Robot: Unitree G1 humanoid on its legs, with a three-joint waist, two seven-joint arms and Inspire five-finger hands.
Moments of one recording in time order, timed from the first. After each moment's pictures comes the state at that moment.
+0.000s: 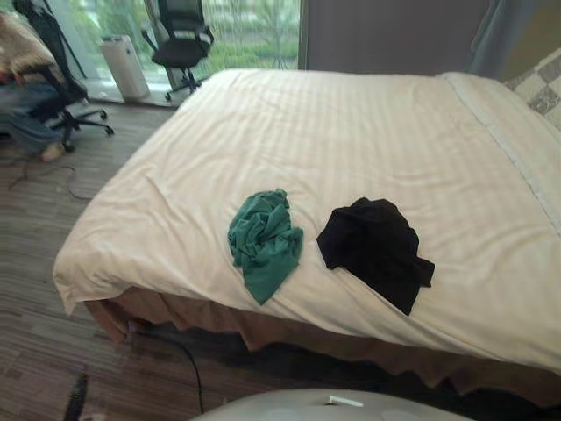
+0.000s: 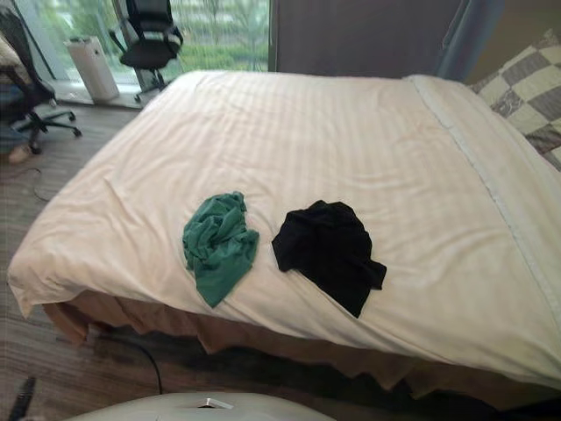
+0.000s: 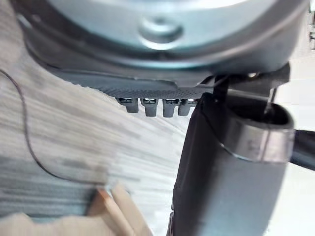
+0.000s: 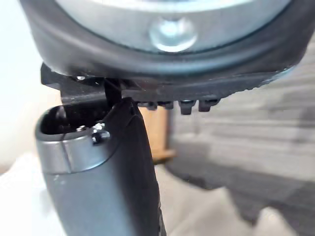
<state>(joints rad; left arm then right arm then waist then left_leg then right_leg) 0.06 0.17 1.18 0.80 -0.47 0.00 0.19 0.17 -0.16 -1.12 0.73 0.37 0.05 -0.22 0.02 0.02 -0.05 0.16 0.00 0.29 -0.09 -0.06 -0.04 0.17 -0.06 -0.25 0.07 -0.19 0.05</state>
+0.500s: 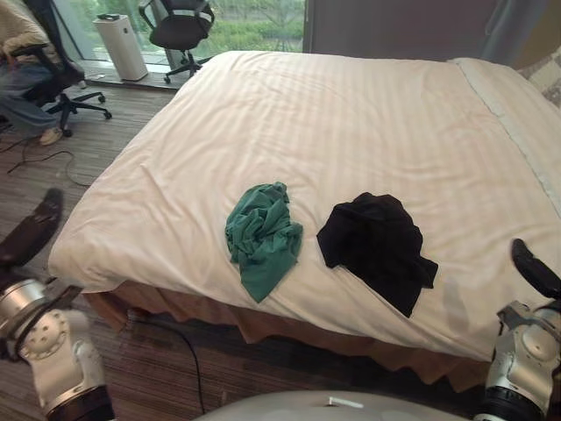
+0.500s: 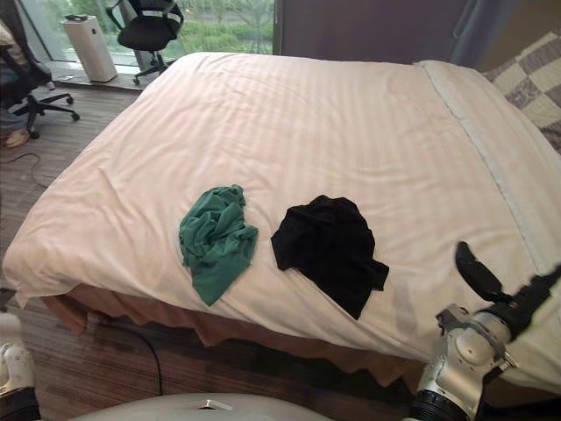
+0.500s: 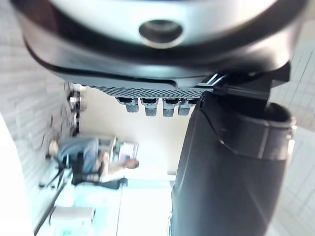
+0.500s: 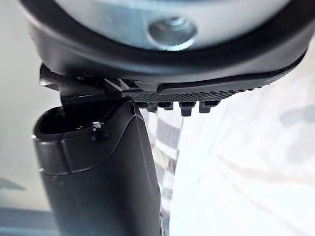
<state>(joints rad) 0.08 0.23 0.57 -0.11 -0.30 -0.20 0.32 0.02 -0.17 -0.69 0.16 0.08 -0.05 -0.31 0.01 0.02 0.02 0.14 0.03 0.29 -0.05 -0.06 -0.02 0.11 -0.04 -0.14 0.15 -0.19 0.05</state>
